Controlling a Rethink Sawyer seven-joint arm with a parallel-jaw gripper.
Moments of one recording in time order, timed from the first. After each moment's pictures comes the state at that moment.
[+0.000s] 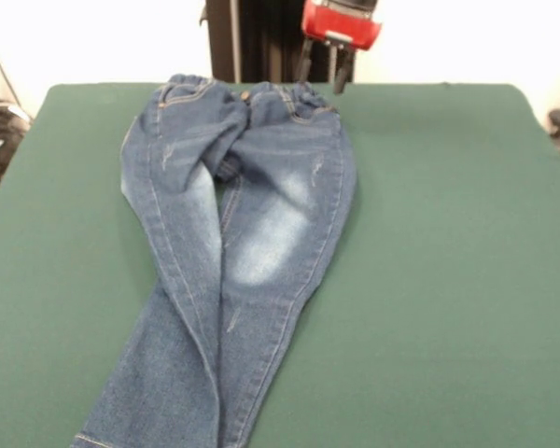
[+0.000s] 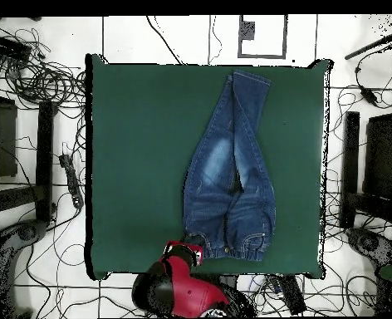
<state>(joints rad) 0.09 -0.58 -0.24 2.31 0.14 -0.31 1.67</state>
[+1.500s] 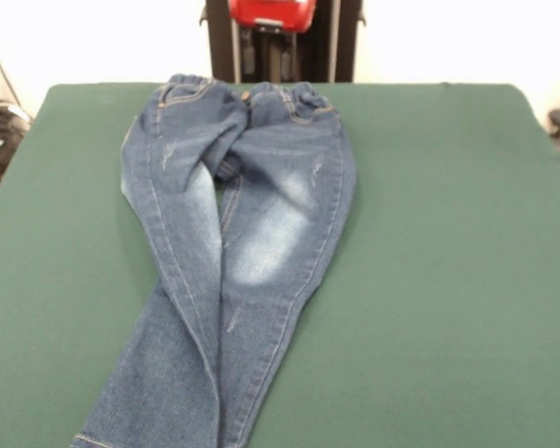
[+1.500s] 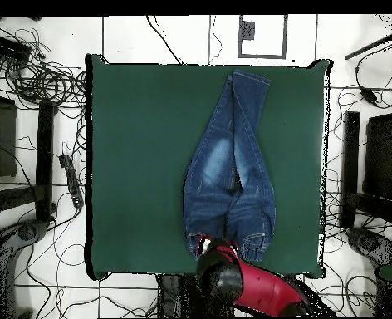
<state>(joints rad) -0.43 -0.74 -0.02 2.27 -0.13 0.02 1.67</state>
